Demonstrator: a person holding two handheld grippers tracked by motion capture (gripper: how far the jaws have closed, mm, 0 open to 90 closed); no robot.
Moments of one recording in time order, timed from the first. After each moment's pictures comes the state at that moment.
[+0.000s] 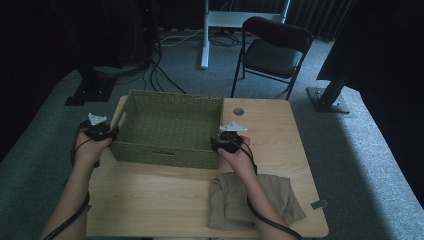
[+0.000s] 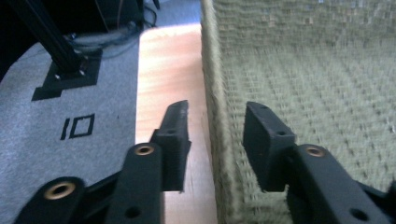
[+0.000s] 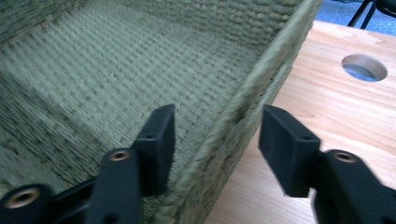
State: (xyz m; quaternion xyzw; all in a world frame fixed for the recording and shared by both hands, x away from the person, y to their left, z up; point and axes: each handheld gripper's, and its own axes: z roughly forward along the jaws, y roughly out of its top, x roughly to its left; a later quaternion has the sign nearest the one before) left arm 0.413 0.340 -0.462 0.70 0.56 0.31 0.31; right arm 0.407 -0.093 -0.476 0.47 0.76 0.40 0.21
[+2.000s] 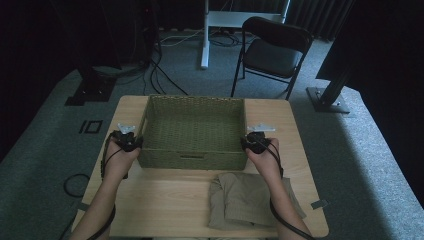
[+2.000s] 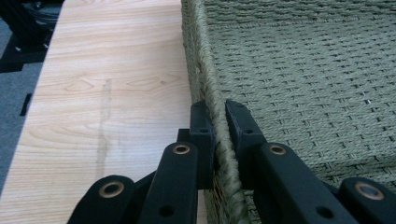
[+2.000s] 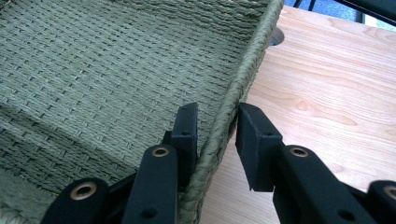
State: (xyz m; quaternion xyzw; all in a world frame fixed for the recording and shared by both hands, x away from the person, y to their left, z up) left arm 0.385 0.246 -0.468 0.70 0.59 0.27 0.32; right arm 0.399 -0.177 -0.467 0.50 0.75 0.35 0.24
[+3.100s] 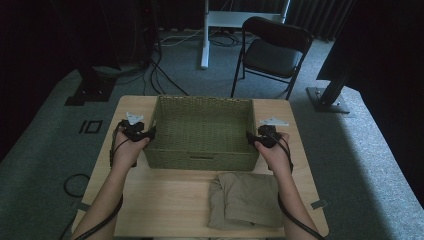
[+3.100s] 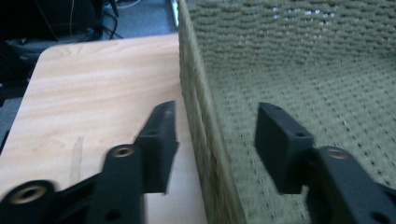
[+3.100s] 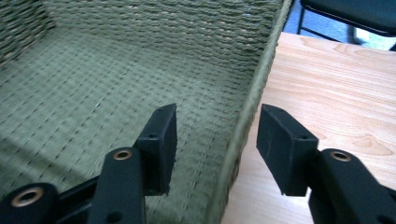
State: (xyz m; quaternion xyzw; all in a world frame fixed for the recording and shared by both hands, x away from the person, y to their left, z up) left arm 0.416 0.226 -0.453 0.69 0.55 0.28 0.37; right arm 0.411 -0.202 -0.450 0.52 0.72 0.38 0.25
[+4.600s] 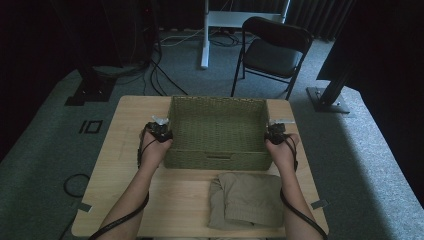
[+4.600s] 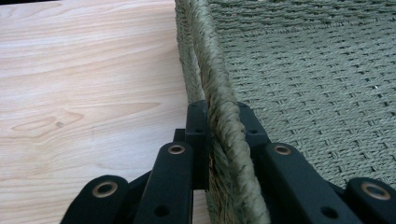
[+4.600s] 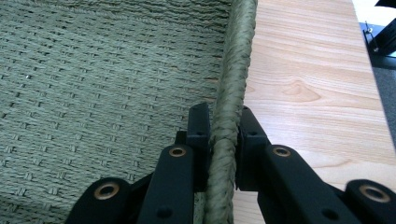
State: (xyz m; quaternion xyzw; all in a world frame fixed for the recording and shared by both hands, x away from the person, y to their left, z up) left arm 0.434 0.157 -0.484 0.71 0.57 0.26 0.32; right arm 0.437 -0.243 -0.479 0.60 0.70 0.28 0.26
